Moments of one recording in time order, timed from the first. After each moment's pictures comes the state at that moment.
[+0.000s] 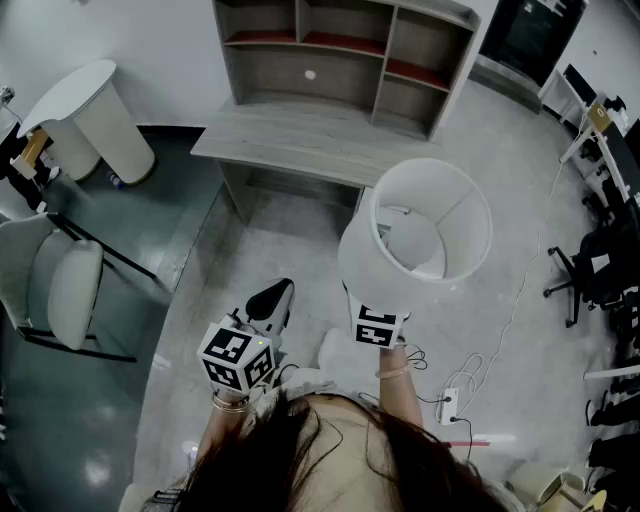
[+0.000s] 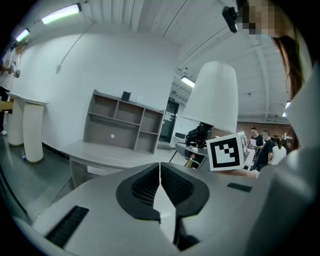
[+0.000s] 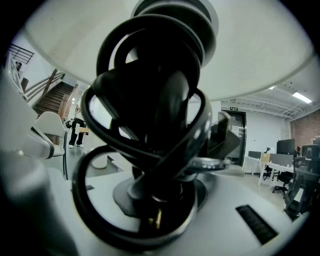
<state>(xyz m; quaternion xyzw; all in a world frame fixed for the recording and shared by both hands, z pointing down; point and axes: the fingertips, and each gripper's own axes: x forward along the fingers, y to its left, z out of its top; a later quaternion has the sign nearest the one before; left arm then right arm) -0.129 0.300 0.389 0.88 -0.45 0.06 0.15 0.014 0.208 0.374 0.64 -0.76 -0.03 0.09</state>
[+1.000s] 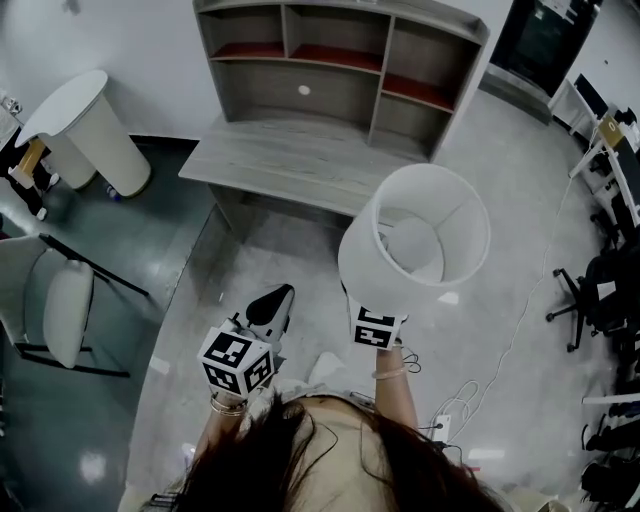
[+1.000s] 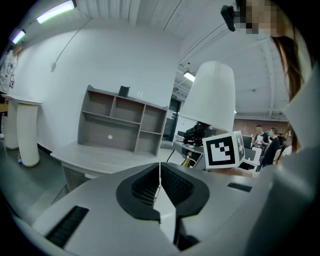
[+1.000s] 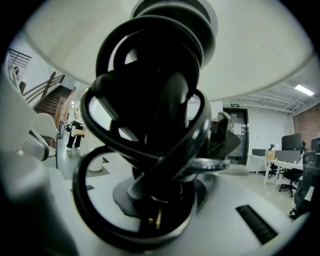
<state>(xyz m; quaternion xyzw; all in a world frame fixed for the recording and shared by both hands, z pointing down) -0.077 0.197 0.392 0.87 -0.46 0.07 0.15 0.063 0.093 0.379 0.63 -0.77 -0.03 0.08</state>
